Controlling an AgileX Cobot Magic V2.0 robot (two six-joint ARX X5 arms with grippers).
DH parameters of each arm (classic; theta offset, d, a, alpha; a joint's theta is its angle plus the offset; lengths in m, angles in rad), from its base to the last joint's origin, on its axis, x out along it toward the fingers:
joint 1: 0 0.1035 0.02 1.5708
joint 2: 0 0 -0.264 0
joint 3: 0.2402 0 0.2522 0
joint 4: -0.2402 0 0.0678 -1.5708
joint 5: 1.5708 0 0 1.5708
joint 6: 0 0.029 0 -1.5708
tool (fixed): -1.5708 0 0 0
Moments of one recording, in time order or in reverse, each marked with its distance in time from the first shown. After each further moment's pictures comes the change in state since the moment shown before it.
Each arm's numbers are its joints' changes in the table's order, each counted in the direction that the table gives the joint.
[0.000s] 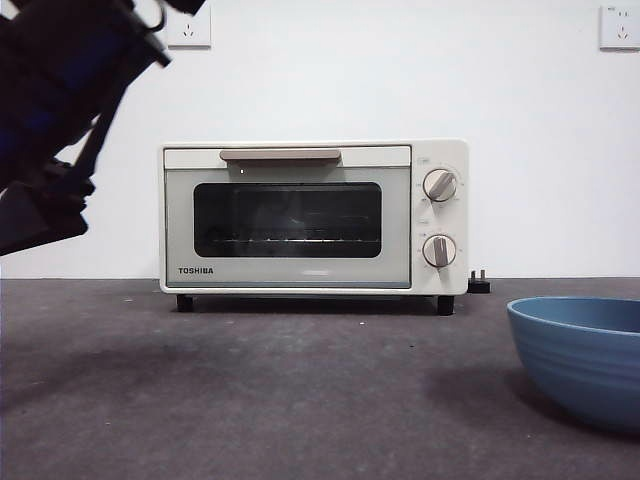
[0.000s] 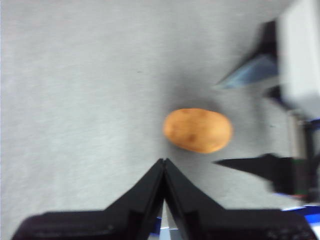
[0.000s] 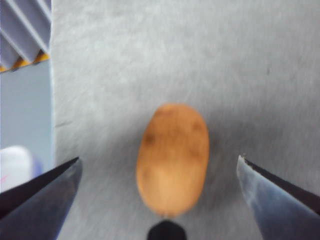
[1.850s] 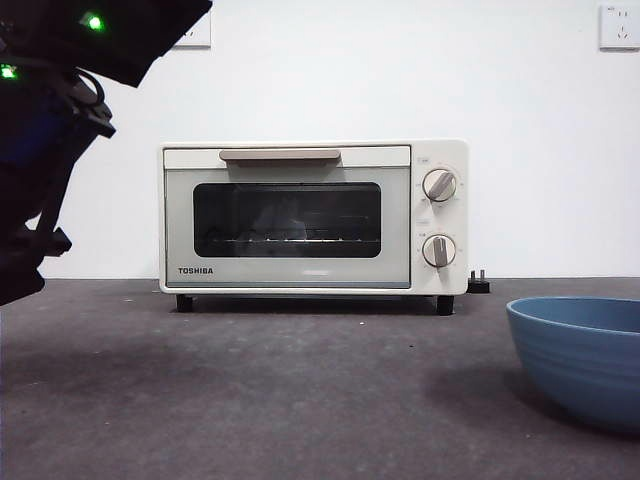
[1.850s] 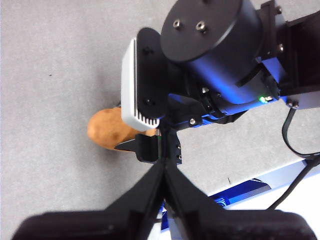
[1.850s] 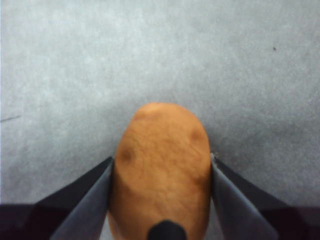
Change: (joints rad) left arm 0.000 0.000 0.000 -0.002 -0.298 -0.025; right arm 0.002 -0.181 0.185 -0.106 -0.059 -0.003
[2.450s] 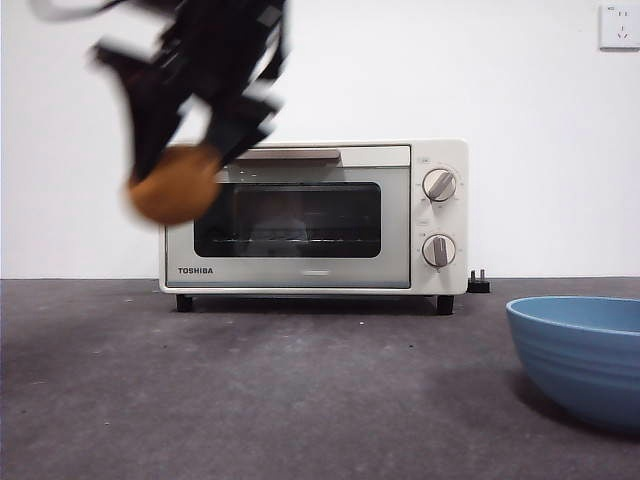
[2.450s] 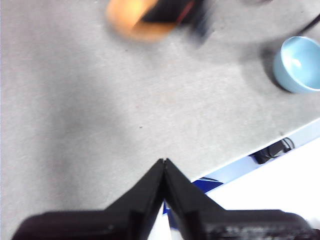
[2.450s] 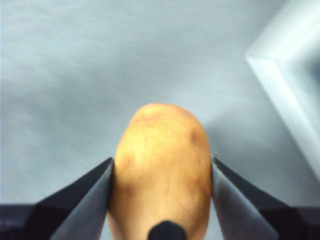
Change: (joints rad) left arm 0.000 0.033 0.006 -0.002 -0.183 -0.016; right arm -0.241 0.296 0.069 -0.495 -0.135 -0.085
